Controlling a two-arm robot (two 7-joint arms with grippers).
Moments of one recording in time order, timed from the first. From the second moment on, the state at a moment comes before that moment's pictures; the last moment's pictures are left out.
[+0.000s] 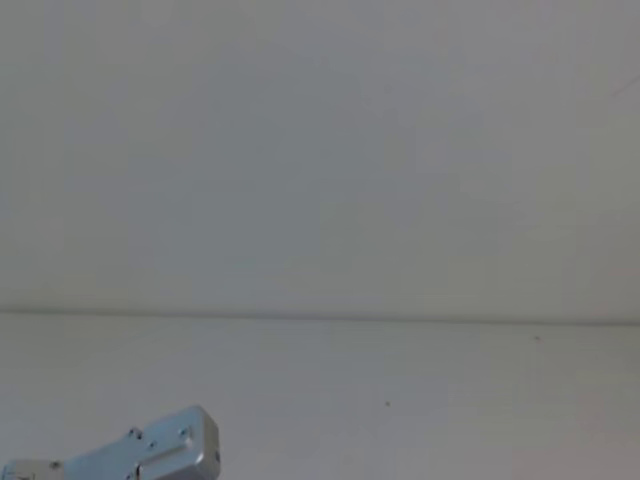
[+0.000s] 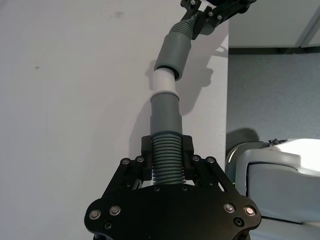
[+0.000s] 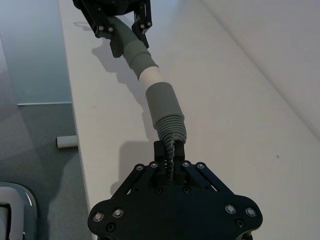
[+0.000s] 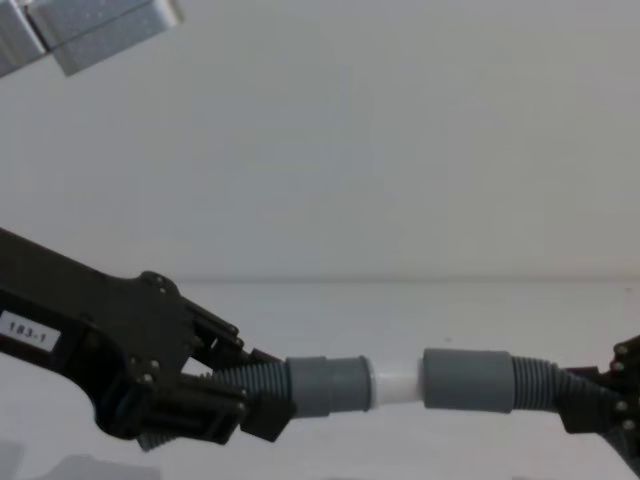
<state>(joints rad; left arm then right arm) -0.40 0.83 0.59 -1.90 -0.38 0.40 -0.87 0.04 0.86 -0.40 -1.90 0.28 -0.03 0.67</state>
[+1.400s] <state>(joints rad) -0.41 0.85 0.62 -1.91 -0.41 0.40 -0.86 0.06 0.89 -0.42 -1.91 0.32 -0.06 0.73</state>
